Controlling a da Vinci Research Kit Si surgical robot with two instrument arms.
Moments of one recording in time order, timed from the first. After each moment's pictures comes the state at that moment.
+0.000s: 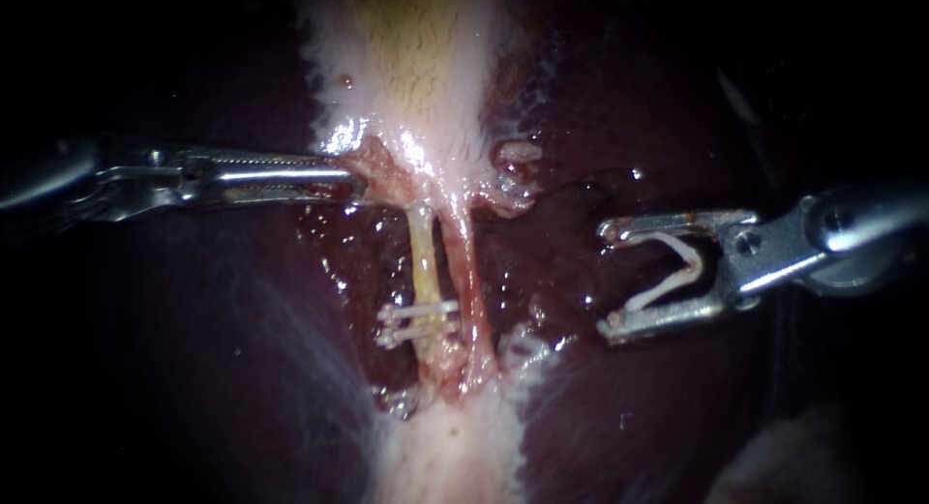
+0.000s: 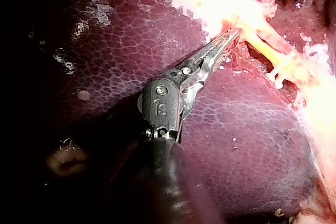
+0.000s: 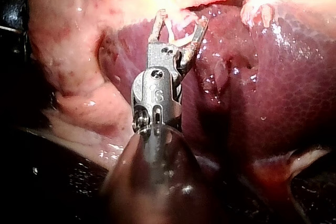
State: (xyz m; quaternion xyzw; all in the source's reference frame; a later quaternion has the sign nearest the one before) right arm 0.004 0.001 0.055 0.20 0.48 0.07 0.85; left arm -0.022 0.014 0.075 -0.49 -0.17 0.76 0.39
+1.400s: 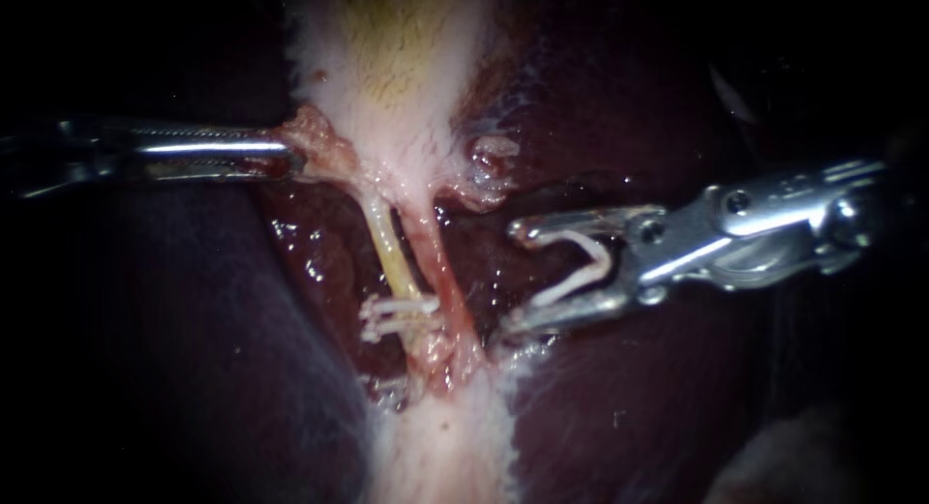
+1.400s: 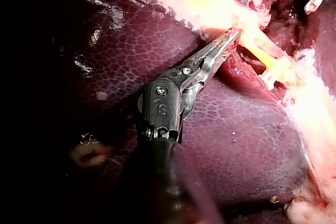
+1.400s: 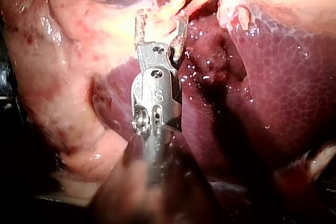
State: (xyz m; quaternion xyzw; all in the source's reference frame) right arm 0.013 0.001 0.056 0.28 0.48 0.13 0.83; left arm -0.018 0.016 0.067 -0.51 -0.18 0.76 0.37
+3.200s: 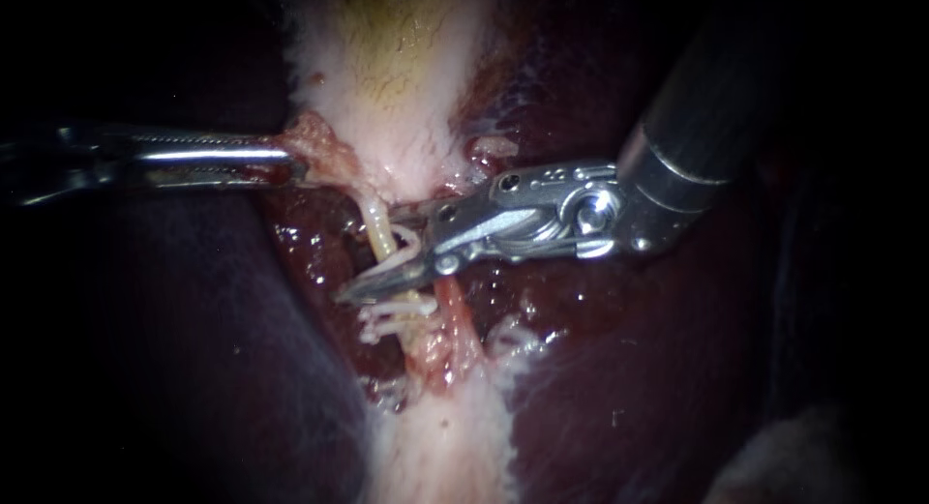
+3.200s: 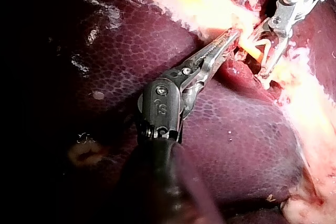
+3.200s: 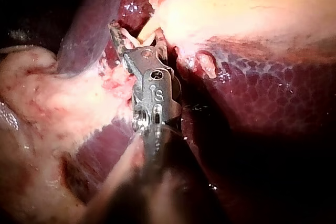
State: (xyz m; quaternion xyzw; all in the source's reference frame) right arm 0.025 0.002 0.069 0.34 0.51 0.20 0.77; left arm -0.018 0.016 0.066 -0.51 -0.18 0.76 0.37
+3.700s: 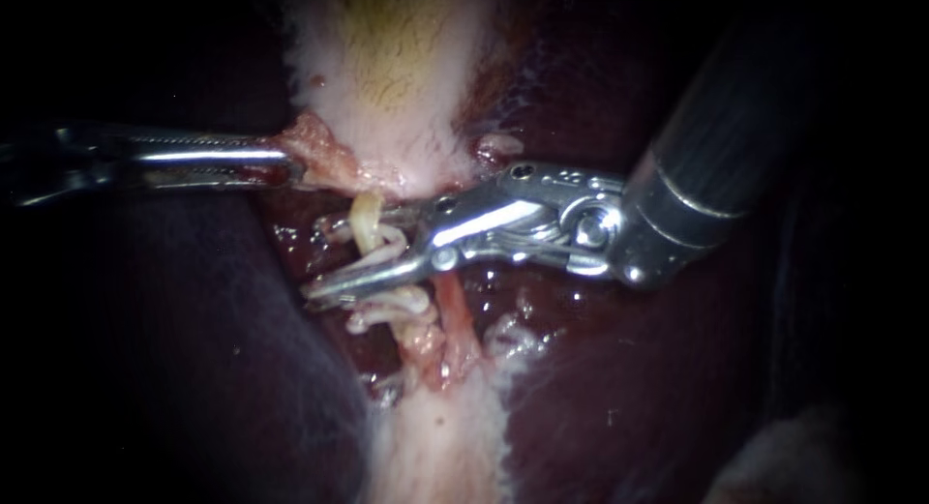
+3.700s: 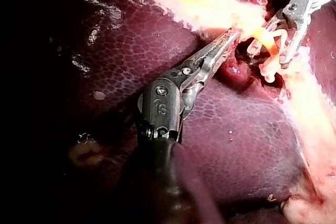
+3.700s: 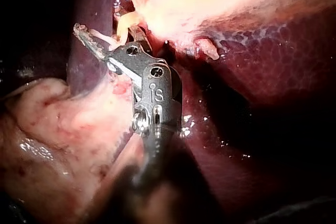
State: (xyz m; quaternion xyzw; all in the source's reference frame) right arm 0.025 0.003 0.062 0.40 0.57 0.21 0.68; left arm -0.018 0.016 0.066 -0.51 -0.18 0.76 0.37
